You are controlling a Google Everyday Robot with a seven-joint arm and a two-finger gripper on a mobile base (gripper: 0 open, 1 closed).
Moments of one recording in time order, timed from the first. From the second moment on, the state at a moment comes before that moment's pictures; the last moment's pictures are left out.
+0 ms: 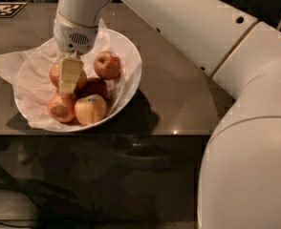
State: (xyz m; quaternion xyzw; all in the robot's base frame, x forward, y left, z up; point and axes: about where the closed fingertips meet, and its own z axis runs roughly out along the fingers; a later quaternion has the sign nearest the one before) arm 0.543 0.172 0.916 -0.80 0.56 0.16 0.15
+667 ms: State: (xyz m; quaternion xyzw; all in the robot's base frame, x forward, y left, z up) arm 0.525 0.145 0.988 -0.78 0.58 0.12 0.23
